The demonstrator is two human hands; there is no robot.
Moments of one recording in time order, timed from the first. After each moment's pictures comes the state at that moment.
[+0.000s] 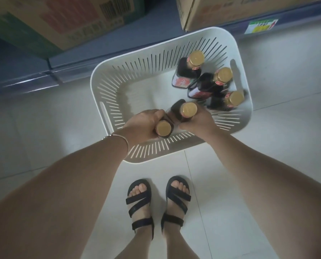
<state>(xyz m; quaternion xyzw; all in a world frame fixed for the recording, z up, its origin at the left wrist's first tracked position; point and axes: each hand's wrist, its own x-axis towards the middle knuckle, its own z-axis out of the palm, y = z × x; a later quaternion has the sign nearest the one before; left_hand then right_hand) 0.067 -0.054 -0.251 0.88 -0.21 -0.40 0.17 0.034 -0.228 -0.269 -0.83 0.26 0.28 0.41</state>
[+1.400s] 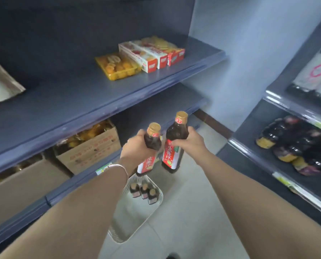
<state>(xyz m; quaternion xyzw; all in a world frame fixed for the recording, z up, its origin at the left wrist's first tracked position) 0.070 -0.193 0.360 0.91 -0.22 -0.18 0.29 -0.017 -0.342 0.362 -0.79 0.39 -0.06 0.48</state>
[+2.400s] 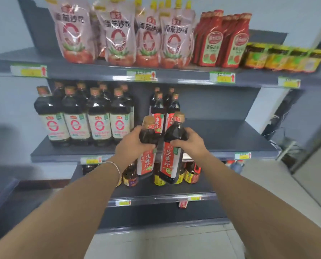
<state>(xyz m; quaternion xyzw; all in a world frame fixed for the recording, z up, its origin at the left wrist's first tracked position) -0.372 -0.680 0.534 0.62 -0.65 -0.29 0.33 -0.569 -0.690 0.537 -0.59 0.62 -0.37 0.35</state>
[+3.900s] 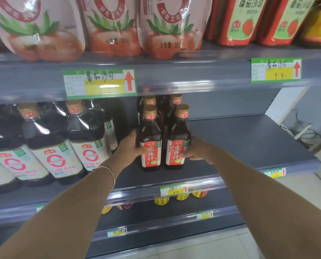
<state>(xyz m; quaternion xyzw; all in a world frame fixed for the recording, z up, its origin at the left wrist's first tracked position) -0.392 -0.904 0.474 0.58 -0.65 -0.39 0.30 -0.622 -0.935 0.450 -0.57 0.67 -0.14 0.46</state>
